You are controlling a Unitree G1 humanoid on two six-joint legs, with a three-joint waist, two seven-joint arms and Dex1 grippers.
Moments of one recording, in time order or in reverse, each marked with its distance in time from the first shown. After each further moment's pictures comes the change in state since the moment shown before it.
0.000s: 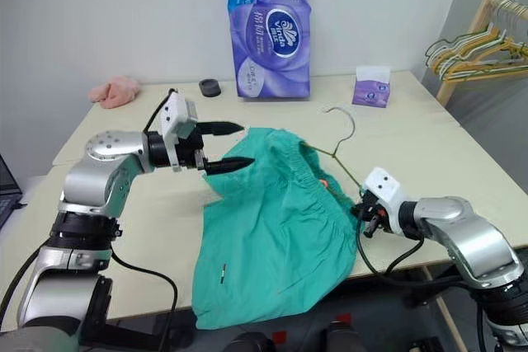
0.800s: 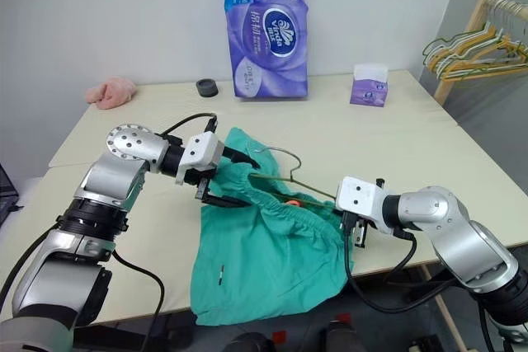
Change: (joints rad) left arm -0.030 0.032 -0.193 0.127 0.161 -0.305 -0.338; right arm -0.075 -0.052 0.116 -0.124 -0.173 -0.170 0.127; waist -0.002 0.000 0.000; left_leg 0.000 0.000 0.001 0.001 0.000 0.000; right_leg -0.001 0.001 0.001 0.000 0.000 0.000
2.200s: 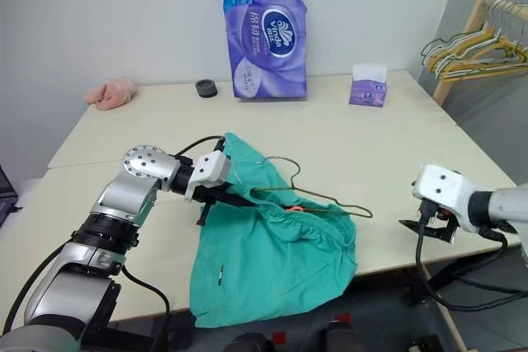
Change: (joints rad) left arm 0.061 -0.051 -0.003 0.049 0.002 -0.011 0.012; right arm 0.442 -0.054 -0.586 -0.012 0.128 -0.010 0.087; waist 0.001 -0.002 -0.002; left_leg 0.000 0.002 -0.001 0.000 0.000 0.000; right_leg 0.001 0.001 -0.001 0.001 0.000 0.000
